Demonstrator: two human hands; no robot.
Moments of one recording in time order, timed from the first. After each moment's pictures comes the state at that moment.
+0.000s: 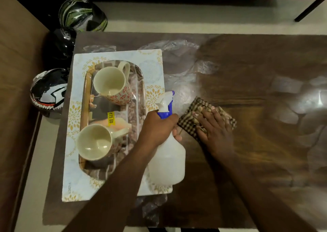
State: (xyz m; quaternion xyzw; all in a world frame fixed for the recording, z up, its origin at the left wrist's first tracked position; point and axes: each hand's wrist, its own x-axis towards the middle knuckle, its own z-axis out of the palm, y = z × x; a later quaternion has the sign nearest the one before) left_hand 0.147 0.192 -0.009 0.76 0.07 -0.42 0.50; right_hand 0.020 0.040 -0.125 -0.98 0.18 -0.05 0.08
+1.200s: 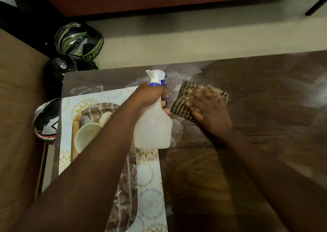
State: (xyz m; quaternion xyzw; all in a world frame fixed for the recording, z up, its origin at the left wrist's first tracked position) left_hand 0.326 0.065 -0.003 0.77 0.09 -0.49 0.41; right_hand 0.175 -0.082 -0.124 -0.99 0.10 -0.02 0.12
